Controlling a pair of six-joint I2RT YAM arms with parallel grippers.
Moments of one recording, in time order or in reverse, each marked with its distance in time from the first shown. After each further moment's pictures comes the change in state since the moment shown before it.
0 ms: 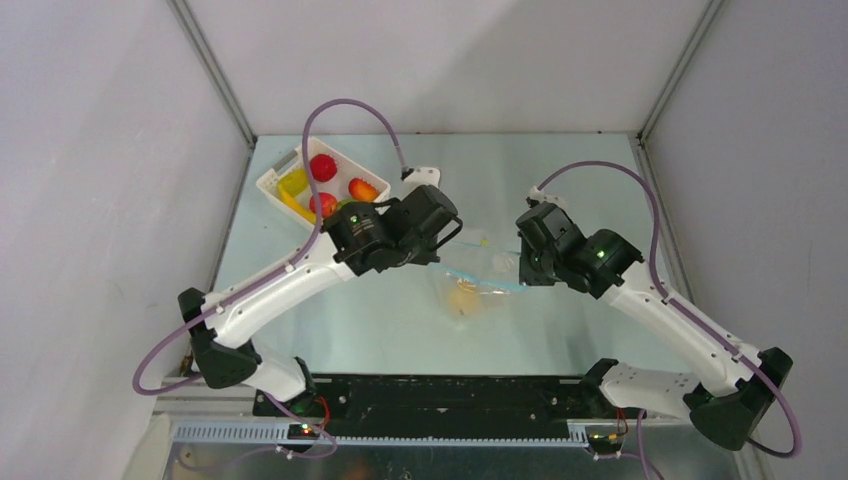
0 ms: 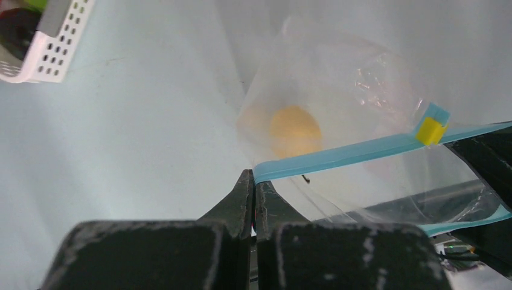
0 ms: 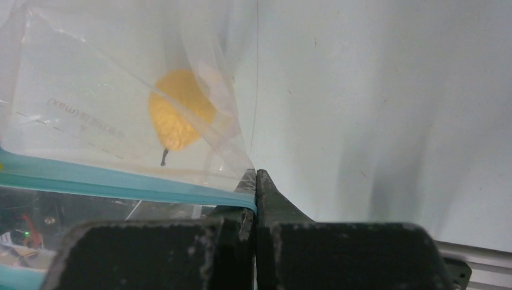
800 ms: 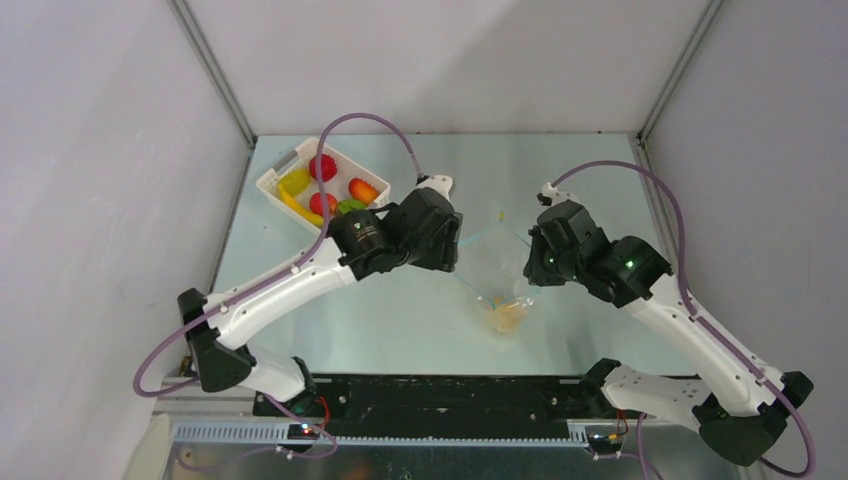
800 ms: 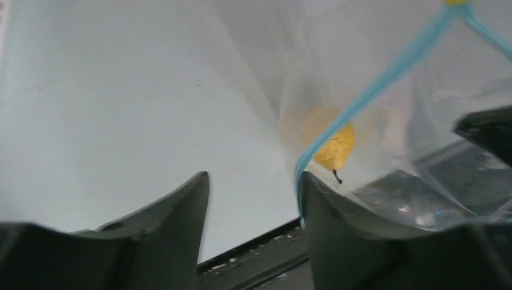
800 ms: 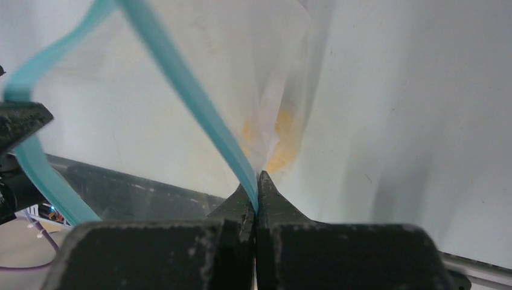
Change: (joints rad) left arm 0.021 -0.031 -0.138 0.187 0.137 0.119; right arm -0.014 -0.103 0.024 0.008 -0.072 -0.051
